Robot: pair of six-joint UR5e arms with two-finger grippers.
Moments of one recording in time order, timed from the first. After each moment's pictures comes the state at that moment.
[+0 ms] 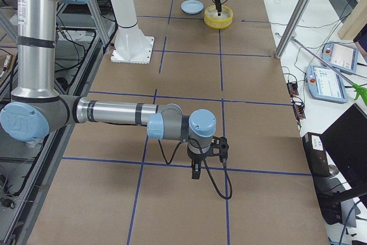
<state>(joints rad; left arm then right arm) -0.92 -1.96 -1.58 -1.91 -2.03 -1.05 1.57 -1.68 1.65 -1.57 2.29 0.01</state>
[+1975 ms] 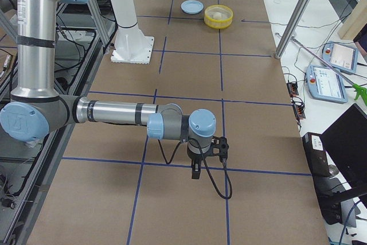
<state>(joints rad) -1.67 -1.48 -1.79 -1.43 -2.37 0.09 1.57 -1.68 1.65 -1.57 2.29 0.01</state>
